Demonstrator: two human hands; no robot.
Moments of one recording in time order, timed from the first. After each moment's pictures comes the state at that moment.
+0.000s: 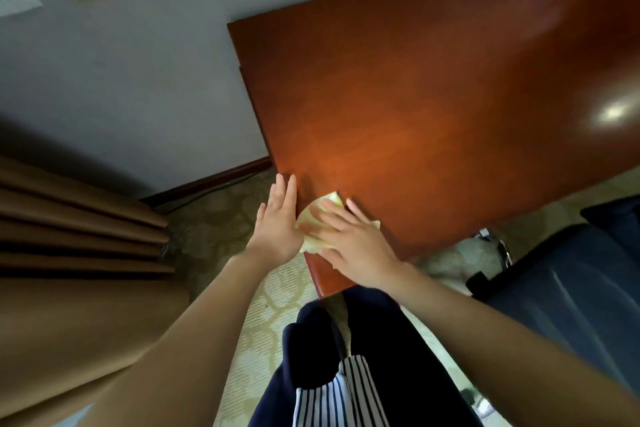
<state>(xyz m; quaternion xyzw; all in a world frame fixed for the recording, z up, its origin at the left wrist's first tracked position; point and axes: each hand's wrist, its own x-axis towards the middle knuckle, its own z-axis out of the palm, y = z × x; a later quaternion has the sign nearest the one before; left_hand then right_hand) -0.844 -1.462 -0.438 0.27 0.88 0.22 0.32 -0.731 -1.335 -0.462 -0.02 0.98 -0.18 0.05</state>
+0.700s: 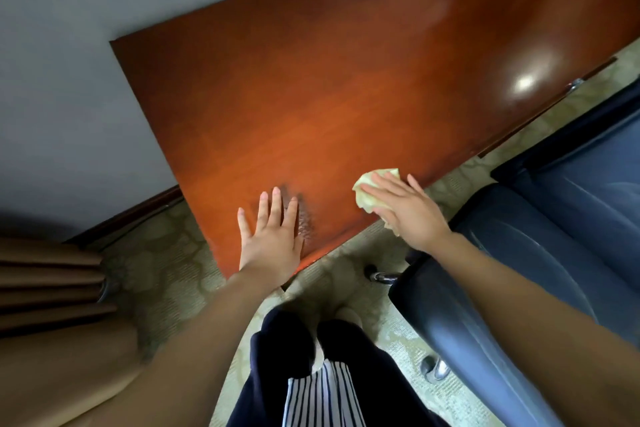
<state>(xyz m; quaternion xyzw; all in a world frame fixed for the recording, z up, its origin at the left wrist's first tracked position) -0.745 -1.378 -0.429 0.43 0.87 -0.05 0.24 -0.588 -1.174 -0.449 0.22 0.96 -0.16 0.06</state>
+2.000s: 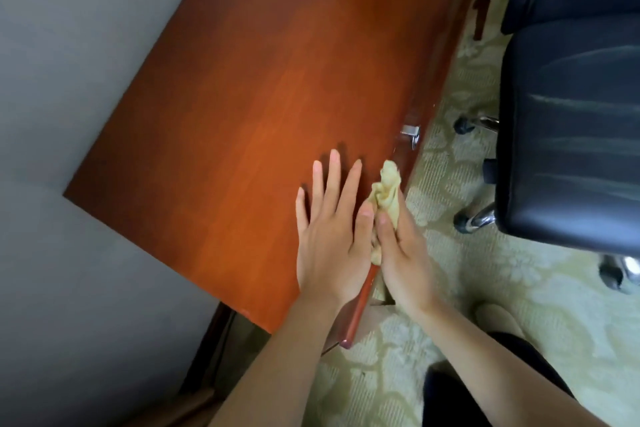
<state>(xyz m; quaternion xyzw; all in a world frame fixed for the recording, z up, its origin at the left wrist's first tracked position) -0.752 -1.360 -0.486 0.67 0.72 0.13 0.10 -0.660 -1.355 -0.545 0.46 0.49 -0.59 -0.46</state>
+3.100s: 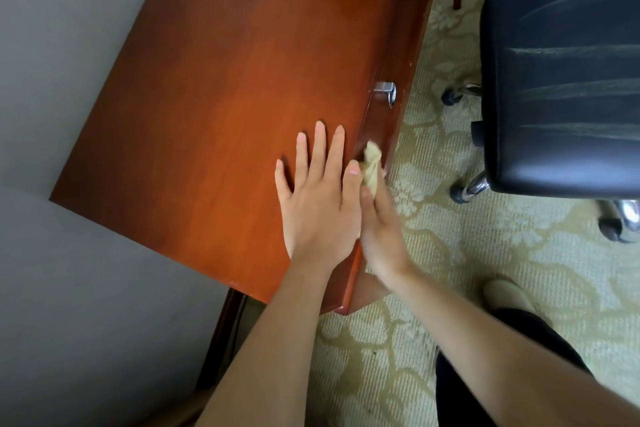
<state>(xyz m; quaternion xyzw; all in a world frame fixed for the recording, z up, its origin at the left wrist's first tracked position) -0.747 -1.366 -0.492 0.68 0.73 0.05 0.05 -0.679 -1.376 -0.561 0.44 0.38 -0.64 -0.50</state>
